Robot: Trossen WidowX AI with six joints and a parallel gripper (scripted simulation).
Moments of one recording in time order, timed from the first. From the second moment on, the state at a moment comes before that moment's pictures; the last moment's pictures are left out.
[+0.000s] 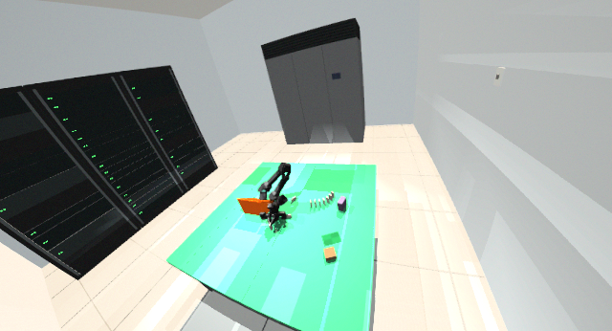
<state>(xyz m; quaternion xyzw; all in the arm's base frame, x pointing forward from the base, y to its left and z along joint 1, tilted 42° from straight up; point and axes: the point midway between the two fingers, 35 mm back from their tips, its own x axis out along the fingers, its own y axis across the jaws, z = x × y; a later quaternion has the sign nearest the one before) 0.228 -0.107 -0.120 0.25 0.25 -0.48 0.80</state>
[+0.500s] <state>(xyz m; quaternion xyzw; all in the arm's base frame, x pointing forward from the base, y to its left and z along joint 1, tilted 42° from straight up) 0.221 -0.096 -0.134 0.25 0.25 -0.48 0.80</state>
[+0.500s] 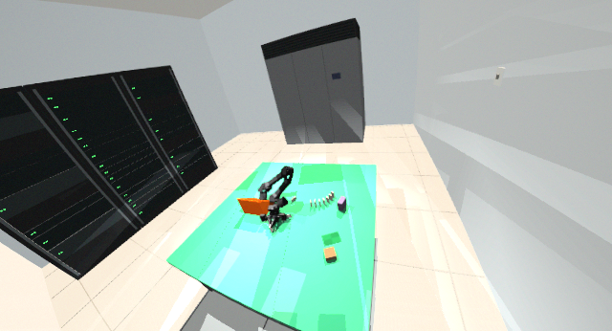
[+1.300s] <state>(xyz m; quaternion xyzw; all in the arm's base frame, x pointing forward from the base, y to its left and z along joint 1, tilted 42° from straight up) 0.231 -0.114 -0.113 0.26 0.24 -0.48 0.80</state>
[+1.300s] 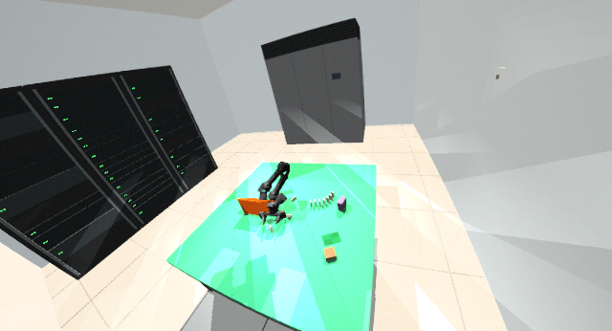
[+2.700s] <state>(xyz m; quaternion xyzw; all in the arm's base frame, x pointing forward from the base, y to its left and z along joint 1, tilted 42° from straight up) 0.288 -0.174 -0.153 -0.02 0.72 0.02 0.69</state>
